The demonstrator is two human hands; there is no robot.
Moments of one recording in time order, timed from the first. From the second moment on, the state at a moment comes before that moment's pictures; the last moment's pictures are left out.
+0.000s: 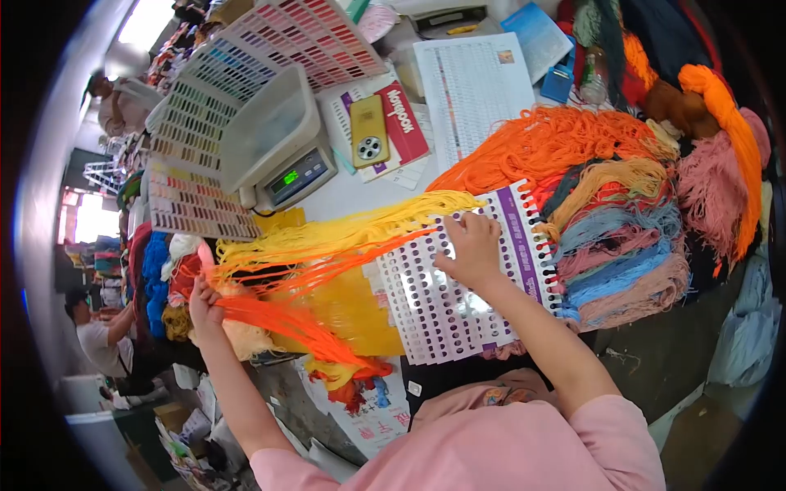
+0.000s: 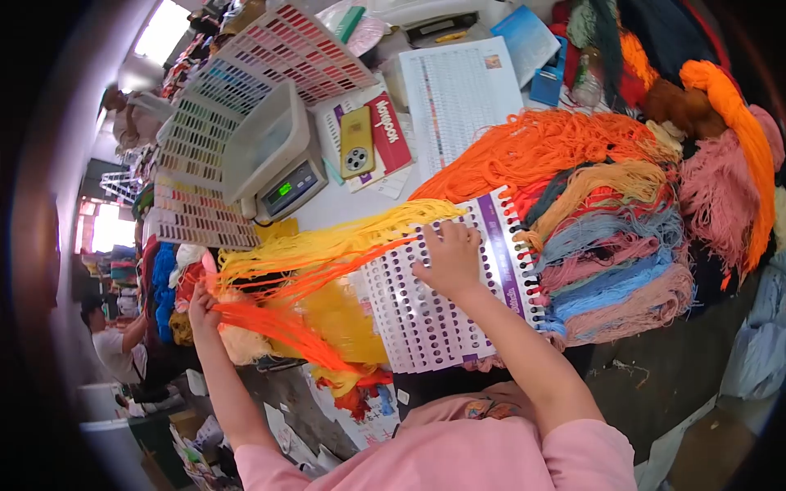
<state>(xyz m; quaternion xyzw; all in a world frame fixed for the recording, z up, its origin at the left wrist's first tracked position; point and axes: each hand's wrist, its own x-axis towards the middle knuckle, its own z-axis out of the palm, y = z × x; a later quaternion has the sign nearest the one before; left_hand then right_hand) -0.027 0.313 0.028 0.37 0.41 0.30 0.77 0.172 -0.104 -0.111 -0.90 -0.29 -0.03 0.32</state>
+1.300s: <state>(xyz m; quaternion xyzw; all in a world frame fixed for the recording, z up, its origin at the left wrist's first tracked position) -0.206 0.212 0.078 0.19 0.23 0.36 0.88 -0.059 0.065 -0.011 -0.60 -0.75 0.21 0.20</state>
